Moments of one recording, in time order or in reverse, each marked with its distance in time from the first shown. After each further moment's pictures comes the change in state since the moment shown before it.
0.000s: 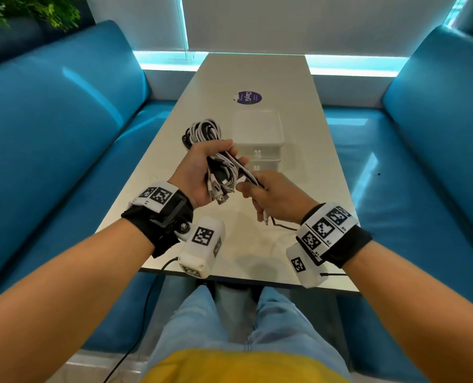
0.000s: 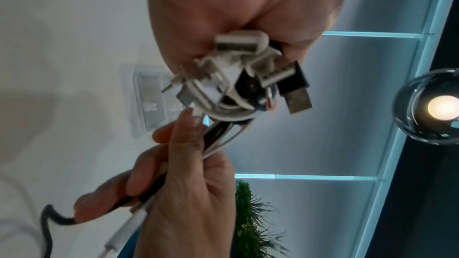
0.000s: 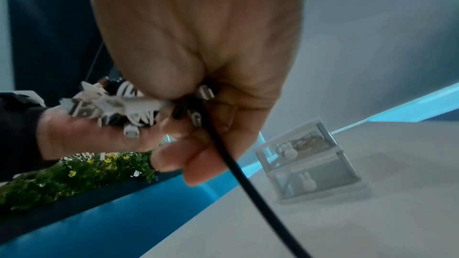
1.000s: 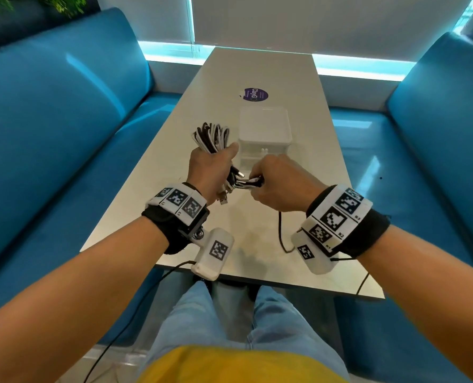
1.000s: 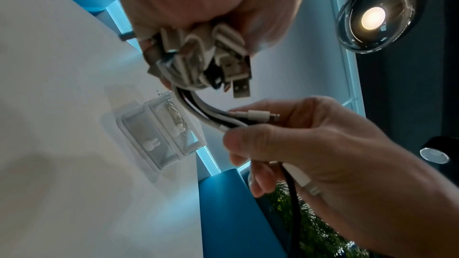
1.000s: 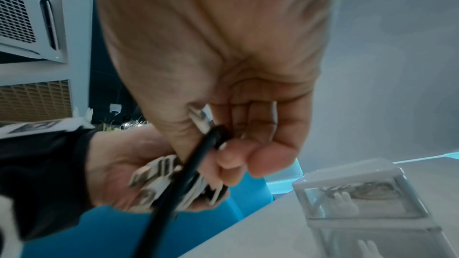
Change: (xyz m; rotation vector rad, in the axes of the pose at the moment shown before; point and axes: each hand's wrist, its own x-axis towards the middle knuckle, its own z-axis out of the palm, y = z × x) left_hand 0.013 -0.012 -0.008 0.577 0.484 0.290; right_hand 0.005 -0.036 -0.008 -0.546 0.024 0.017
